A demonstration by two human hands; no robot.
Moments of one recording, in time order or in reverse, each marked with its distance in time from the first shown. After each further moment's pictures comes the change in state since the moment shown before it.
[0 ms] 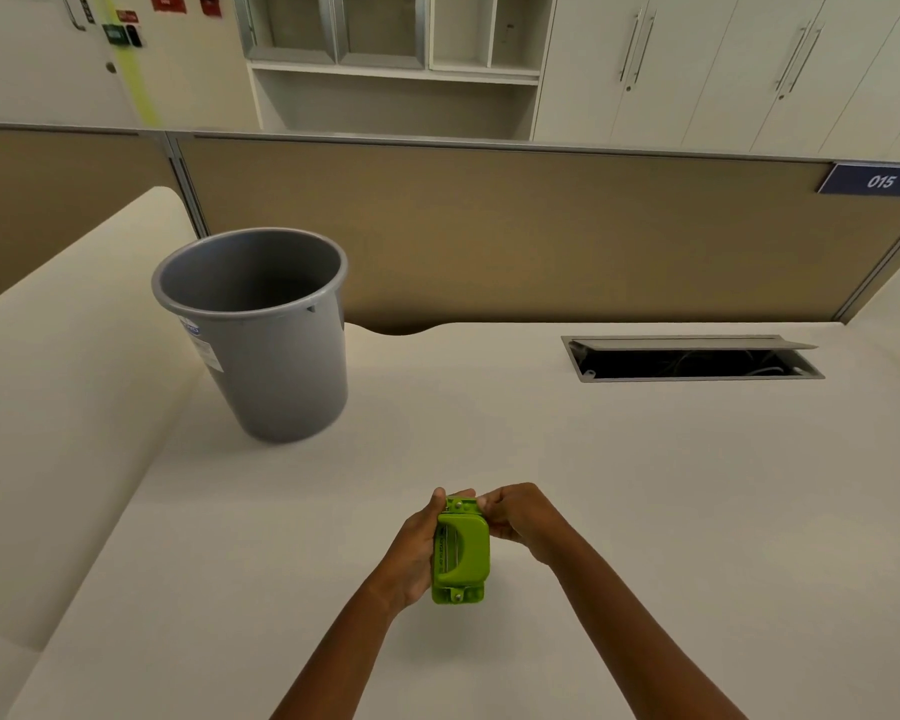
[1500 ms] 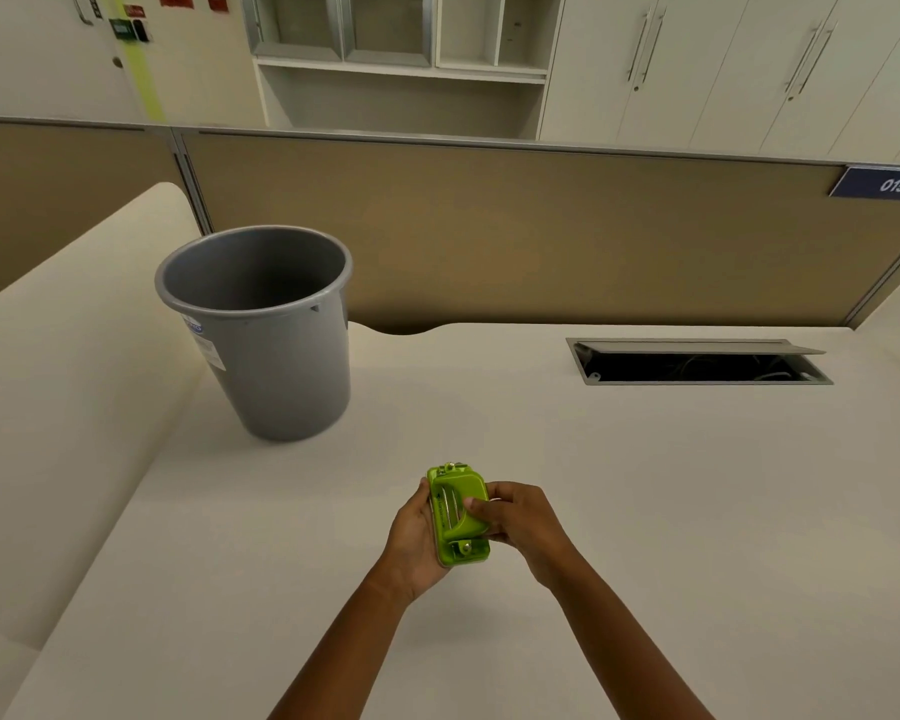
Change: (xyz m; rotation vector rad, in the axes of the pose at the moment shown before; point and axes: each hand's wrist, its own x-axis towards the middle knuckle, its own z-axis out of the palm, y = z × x) left_hand 0.011 0.011 0.003 -0.441 0.021 -0.118; right_hand -0.027 -0.005 0.011 0.033 -0.041 -0.205
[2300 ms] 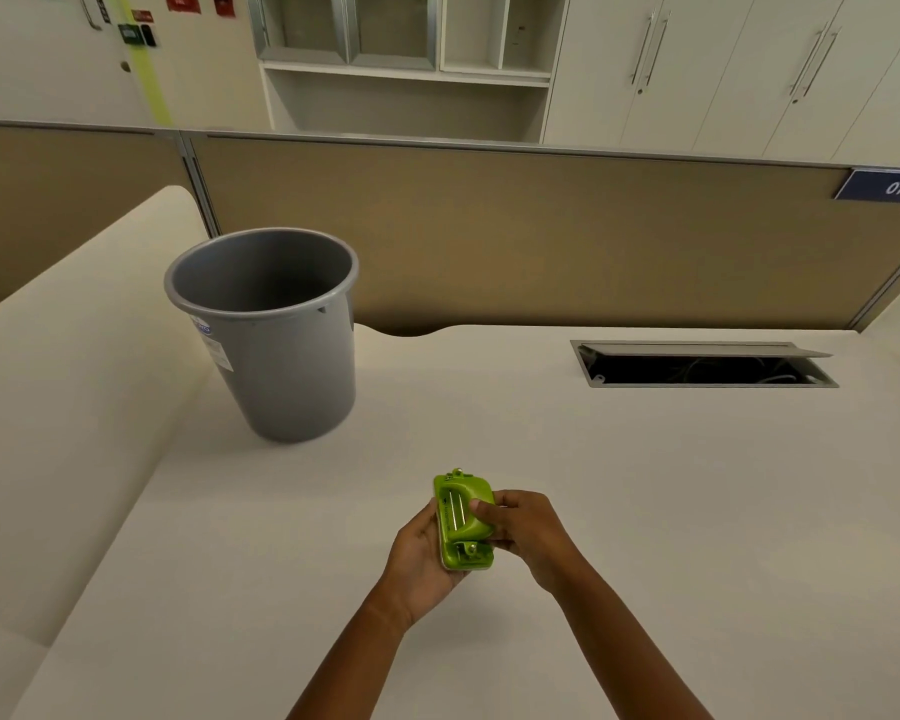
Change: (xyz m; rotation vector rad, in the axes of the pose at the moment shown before) left_hand -0.009 -0.012 -0.013 -0.081 -0.023 -0.028; right_hand -0.001 0.002 0.002 0.069 0.028 0.072
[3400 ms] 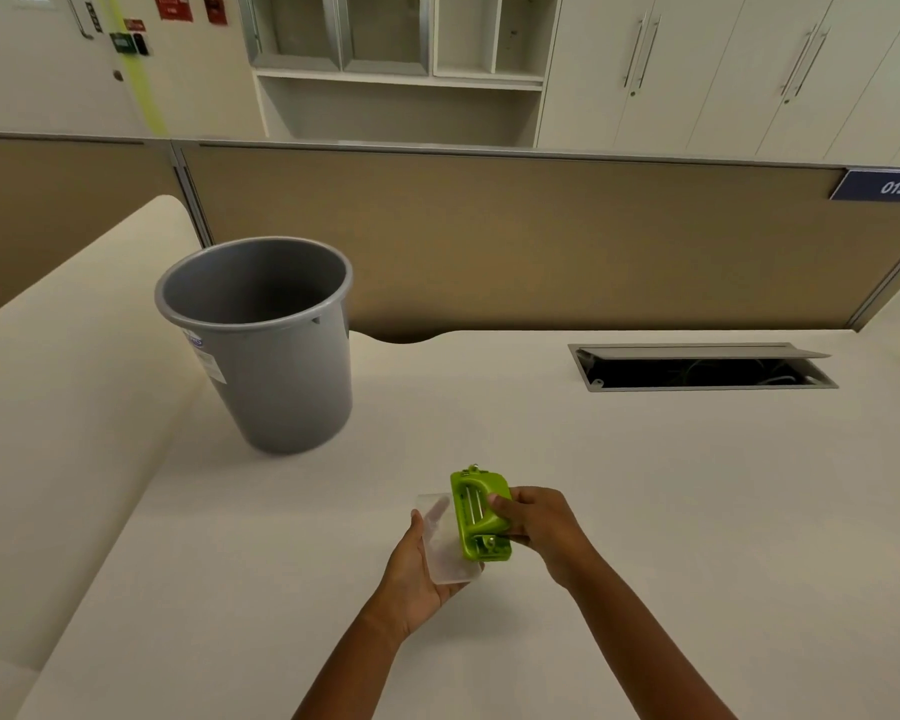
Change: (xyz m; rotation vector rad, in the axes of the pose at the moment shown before) left_hand 0.001 0.002 -0.002 -0.006 0.002 0.005; right_hand 0.017 -0.004 -0.017 -0.010 0.075 -0.010
